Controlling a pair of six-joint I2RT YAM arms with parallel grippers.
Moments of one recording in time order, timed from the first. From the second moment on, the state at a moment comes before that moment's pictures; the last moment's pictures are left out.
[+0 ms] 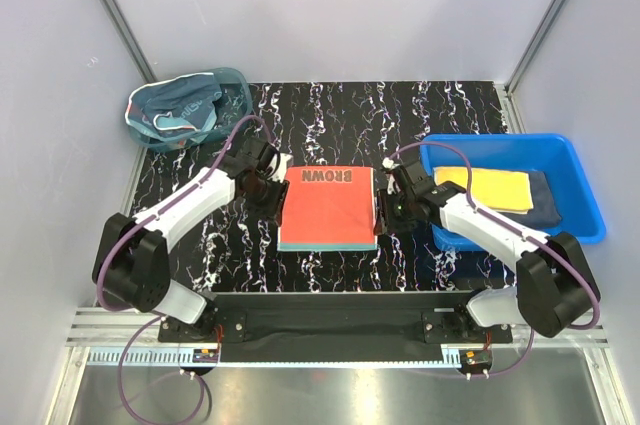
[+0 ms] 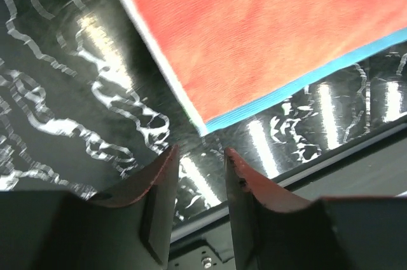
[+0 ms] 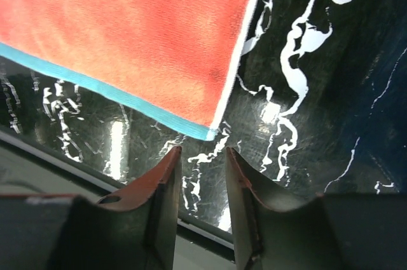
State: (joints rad) left arm -0.48 1.48 1.06 -0.82 0.21 -0.15; right arm 0.54 1.36 0.82 -0.52 -0.19 0.40
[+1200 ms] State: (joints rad) left arm -0.34 2.17 1.69 -0.74 0.18 -0.10; right arm 0.38 2.07 1.57 -0.54 -0.19 0.11
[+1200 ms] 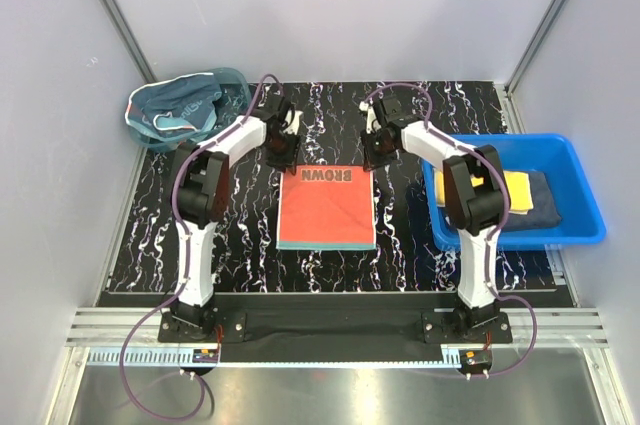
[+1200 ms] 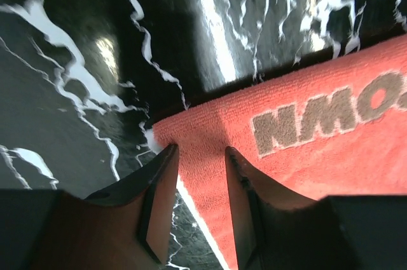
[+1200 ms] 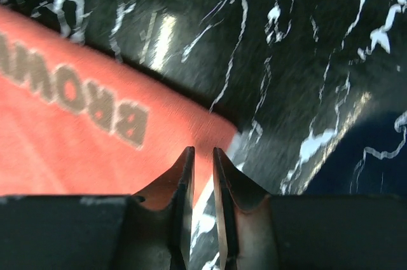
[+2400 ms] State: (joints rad) left arm -0.28 2.30 1.92 -0.88 0.26 0.21; right arm 0.28 2.24 1.88 -0.81 -0.42 -0.30
